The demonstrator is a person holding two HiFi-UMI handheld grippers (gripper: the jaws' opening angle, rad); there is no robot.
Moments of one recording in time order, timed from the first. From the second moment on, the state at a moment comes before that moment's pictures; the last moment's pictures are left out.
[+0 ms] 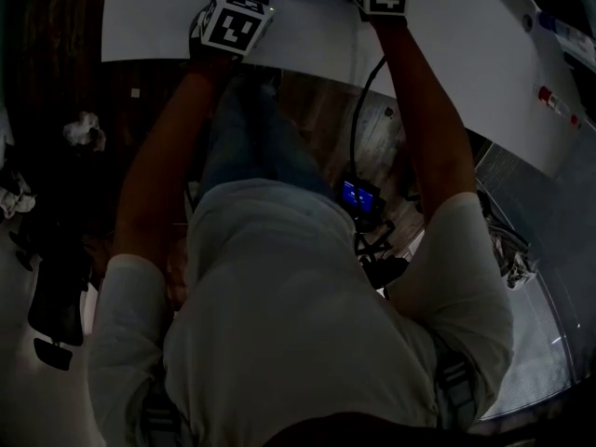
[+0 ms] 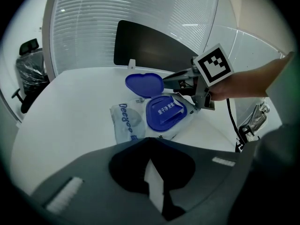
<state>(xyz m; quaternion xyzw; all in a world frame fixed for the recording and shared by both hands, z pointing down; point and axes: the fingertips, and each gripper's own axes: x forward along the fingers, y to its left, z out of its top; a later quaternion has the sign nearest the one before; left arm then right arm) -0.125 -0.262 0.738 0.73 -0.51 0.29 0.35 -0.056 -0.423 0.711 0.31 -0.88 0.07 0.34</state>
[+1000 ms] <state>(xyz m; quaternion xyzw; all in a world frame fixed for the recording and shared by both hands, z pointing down) -0.119 -0.270 0.741 0.74 -0.50 0.29 0.34 -0.068 -0.340 0.690 0.18 -0.94 0.07 0.30</state>
